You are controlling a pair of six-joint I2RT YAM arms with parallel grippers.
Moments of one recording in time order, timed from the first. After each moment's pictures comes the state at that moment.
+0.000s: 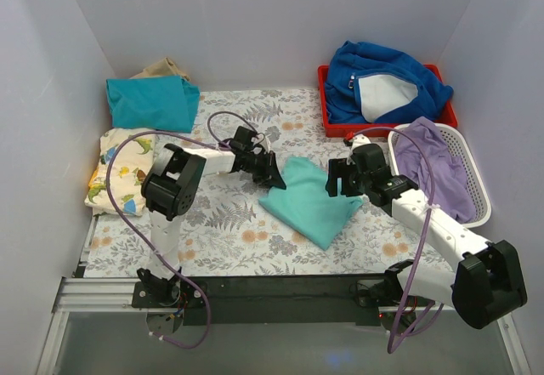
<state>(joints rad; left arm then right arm) -0.48 2.07 1.20 -0.08 0.77 -0.52 0.47 1.15 0.74 -0.36 0.00 0.29</state>
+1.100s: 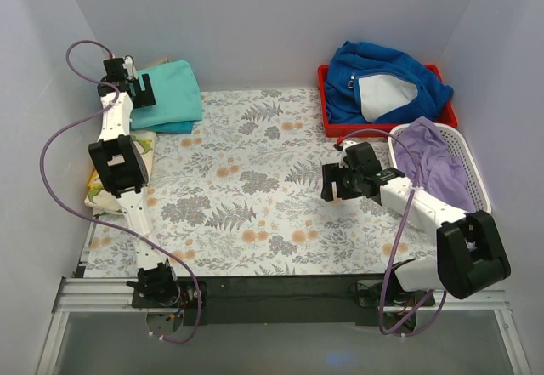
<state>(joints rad) 0.26 2.42 2.32 -0.60 0.01 0.02 0.44 1.33 0.76 -0.36 -0.11 0.24</state>
